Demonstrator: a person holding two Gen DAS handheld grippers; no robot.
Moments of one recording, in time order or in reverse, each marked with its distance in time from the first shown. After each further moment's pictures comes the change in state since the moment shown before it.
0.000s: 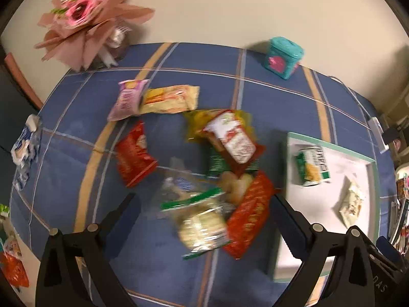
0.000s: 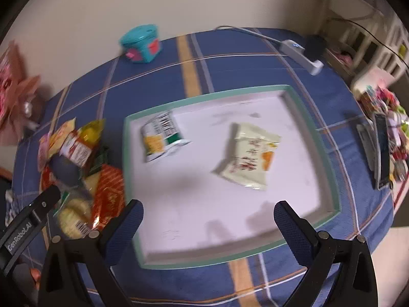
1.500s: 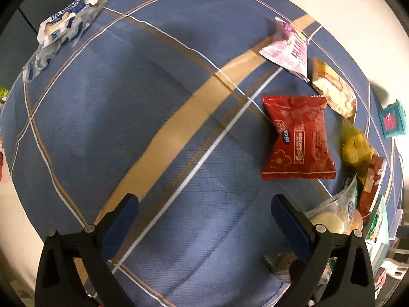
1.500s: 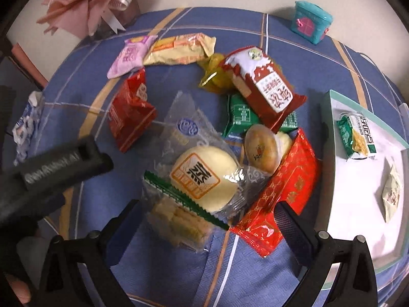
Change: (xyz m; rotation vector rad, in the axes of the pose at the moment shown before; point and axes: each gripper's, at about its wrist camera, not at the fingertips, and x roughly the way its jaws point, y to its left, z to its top) left arm 0.092 0.191 -0.028 -0.513 0.244 0.047; right arm 0.067 0.218 -0.061 -0.441 0.074 0.157
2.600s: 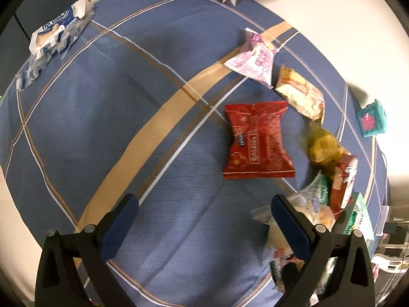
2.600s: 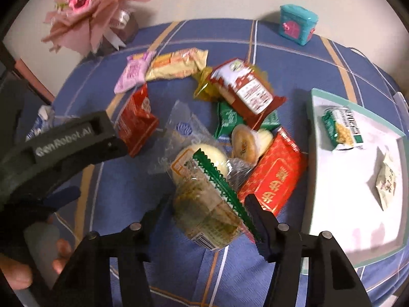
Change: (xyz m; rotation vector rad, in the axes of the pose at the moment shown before) left arm -0.038 -0.022 -0.008 0.027 -0.033 -0.095; right arm -0.036 -0.023 -0.007 0.066 -0.055 0.071
